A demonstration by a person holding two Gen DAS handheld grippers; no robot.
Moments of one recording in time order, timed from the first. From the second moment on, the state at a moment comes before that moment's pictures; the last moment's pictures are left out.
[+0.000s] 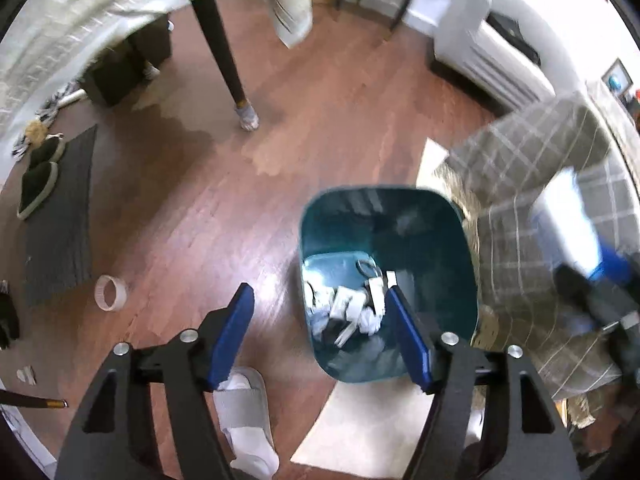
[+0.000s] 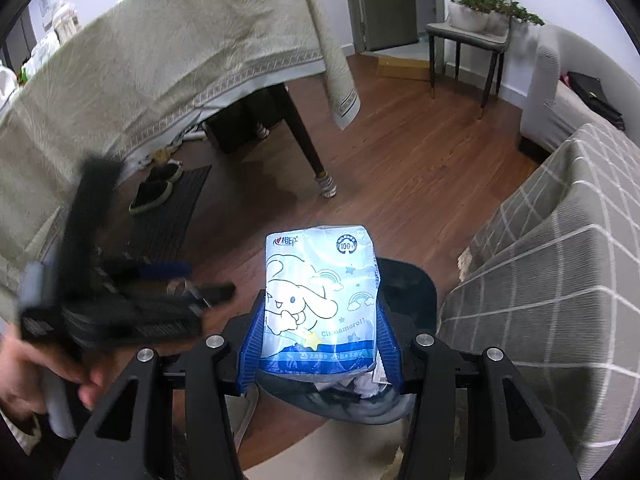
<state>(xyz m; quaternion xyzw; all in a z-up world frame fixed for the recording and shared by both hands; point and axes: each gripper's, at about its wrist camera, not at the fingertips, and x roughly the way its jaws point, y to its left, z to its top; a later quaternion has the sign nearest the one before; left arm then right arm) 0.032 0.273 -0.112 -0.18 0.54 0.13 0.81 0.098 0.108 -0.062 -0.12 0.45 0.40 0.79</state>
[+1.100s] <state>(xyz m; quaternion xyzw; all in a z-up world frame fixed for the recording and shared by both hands) 0.003 0.274 -0.004 -0.20 0.41 0.14 0.88 0.118 0.111 -0.167 -0.11 0.54 0.32 0.77</state>
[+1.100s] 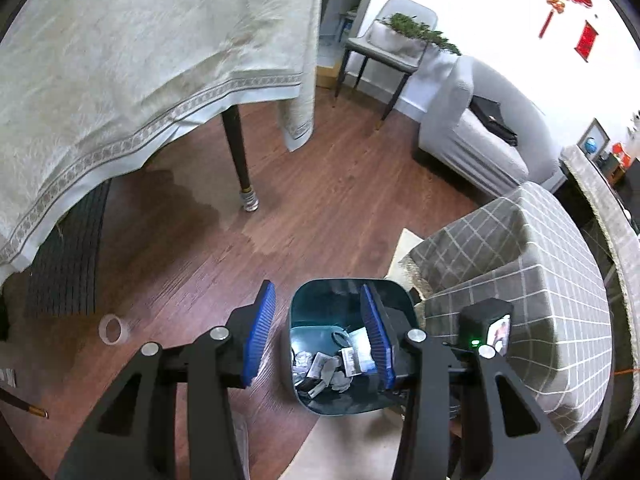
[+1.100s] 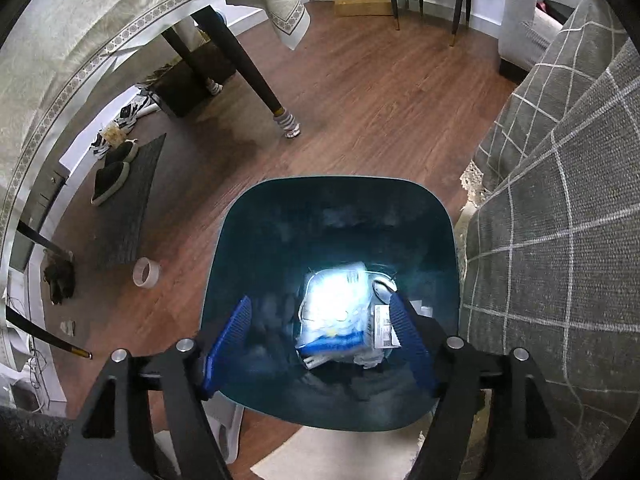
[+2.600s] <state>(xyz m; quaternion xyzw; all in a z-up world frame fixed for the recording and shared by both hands) -0.086 0.143 0.049 -0.04 0.28 0.10 0.96 -0.008 -0.212 0.033 -0.02 0.31 0.14 0.94</state>
